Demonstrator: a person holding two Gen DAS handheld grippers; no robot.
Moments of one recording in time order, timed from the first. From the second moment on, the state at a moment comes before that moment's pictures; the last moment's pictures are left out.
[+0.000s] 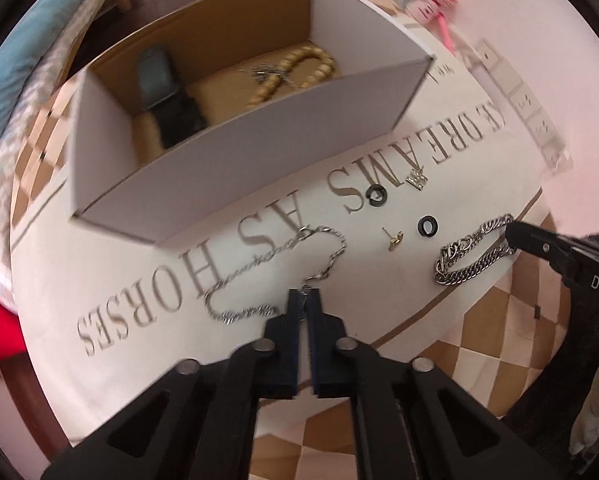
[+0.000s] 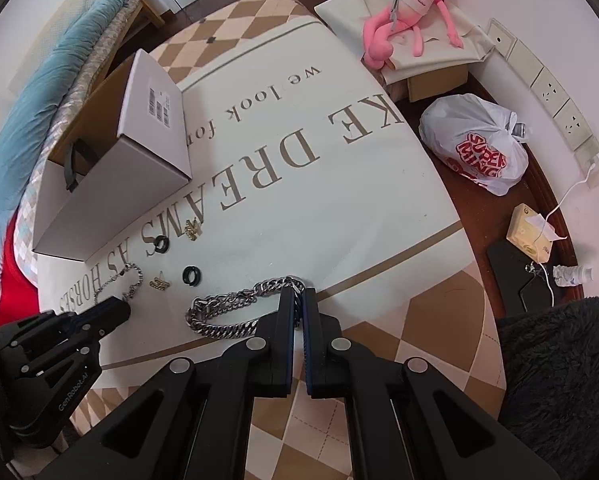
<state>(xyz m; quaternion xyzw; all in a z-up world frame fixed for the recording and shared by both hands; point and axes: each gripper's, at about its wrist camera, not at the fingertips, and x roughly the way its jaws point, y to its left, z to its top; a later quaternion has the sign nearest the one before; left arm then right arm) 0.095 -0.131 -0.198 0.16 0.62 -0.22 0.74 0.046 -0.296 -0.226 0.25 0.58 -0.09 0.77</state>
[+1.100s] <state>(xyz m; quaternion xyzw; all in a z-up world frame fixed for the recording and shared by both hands) 0.120 -0.056 -0.214 -0.03 0.64 -0.05 0.77 0.036 -0.289 -0.213 0.27 0.56 -0.06 0.78</state>
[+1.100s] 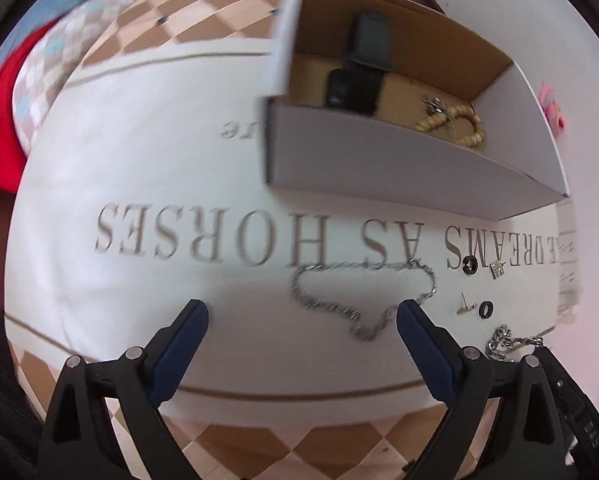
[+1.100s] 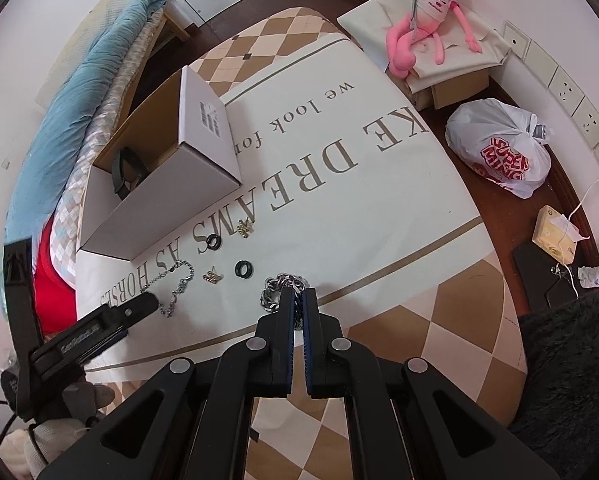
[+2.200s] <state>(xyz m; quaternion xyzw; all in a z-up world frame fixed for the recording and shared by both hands) 0.091 -0.012 -0.087 -0.07 0.55 -0.19 0.81 0.045 -0.272 -0.131 0.27 0.50 0.02 0.82</state>
